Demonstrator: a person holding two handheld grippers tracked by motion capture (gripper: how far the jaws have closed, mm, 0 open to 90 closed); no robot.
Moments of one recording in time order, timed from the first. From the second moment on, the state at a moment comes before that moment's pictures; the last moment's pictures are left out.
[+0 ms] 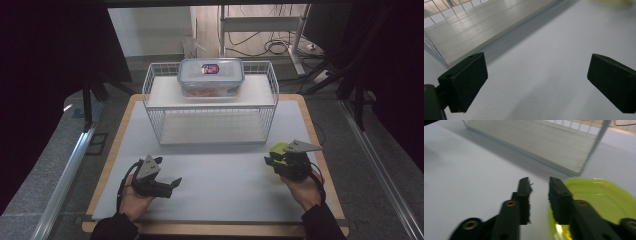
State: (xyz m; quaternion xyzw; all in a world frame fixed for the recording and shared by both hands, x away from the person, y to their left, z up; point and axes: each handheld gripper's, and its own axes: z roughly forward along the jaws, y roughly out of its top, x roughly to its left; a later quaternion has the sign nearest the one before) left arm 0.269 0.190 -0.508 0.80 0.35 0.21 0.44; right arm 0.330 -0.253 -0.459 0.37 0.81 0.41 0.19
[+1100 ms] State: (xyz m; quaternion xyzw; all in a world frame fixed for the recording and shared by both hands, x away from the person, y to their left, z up) left arm 0.273 0.188 -0.515 0.81 0.36 0.20 0.42; right arm 0.366 -0.329 -0.478 0.50 0.76 0.34 0.25
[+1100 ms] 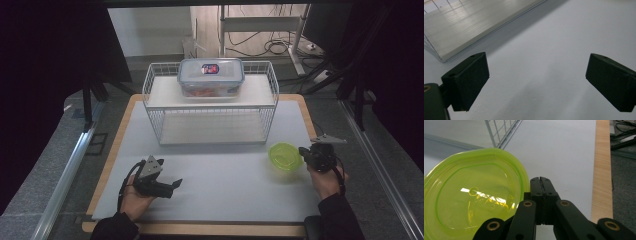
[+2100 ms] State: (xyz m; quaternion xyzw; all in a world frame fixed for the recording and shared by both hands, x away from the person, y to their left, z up) left arm 0.273 0.185 -0.516 0.82 0.35 0.19 0.42; right arm 0.347 -0.268 -0.482 0.46 0.79 0.37 0.17
